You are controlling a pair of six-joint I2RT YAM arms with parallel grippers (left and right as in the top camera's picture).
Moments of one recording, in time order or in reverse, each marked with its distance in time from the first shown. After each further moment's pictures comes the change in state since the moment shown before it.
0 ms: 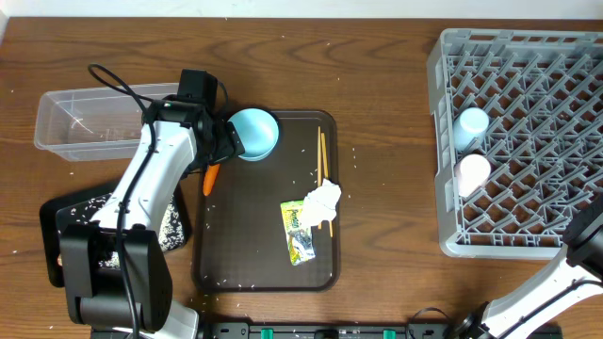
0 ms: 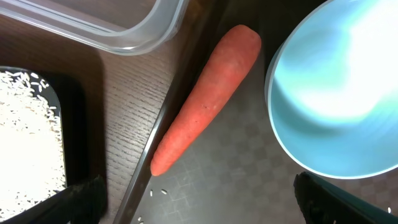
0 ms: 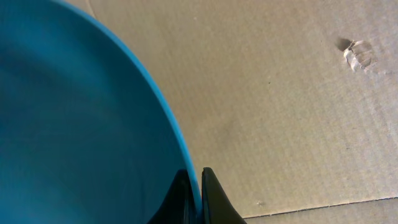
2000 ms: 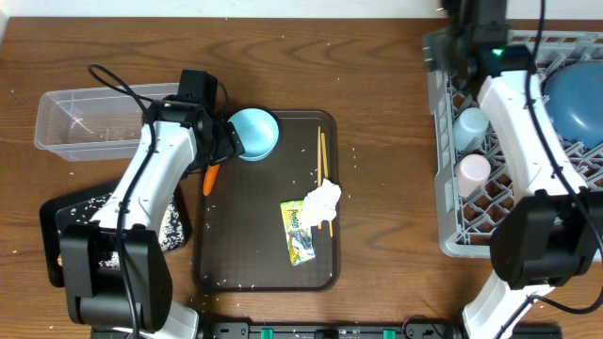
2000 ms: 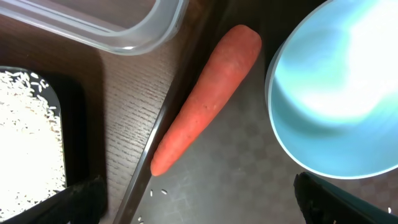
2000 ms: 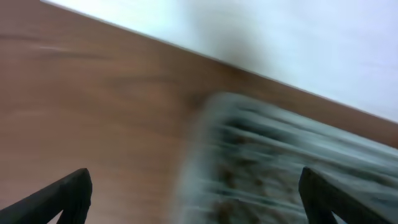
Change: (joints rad) left arm 0.000 0.000 0.000 0.000 0.000 0.000; right arm 0.756 -0.198 -0.006 -0.732 -0.457 0.690
